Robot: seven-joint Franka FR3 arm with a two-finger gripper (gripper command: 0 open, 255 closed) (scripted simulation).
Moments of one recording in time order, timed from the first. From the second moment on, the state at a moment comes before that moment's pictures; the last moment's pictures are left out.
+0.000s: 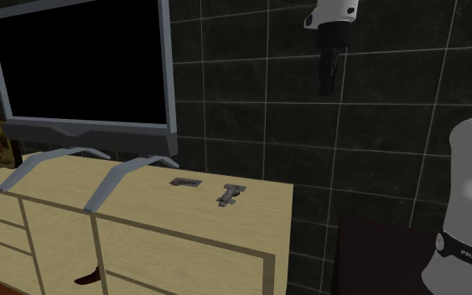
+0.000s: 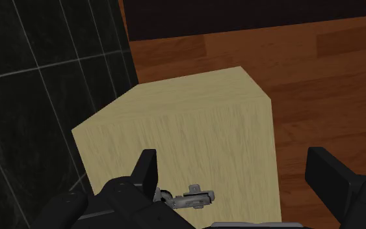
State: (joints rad) arm -0.02 -0.75 -0.06 -2.34 -0.11 1.63 0.00
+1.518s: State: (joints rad) arm 0.01 -0.03 -0.22 -2.19 0.02 2.17 -0.23
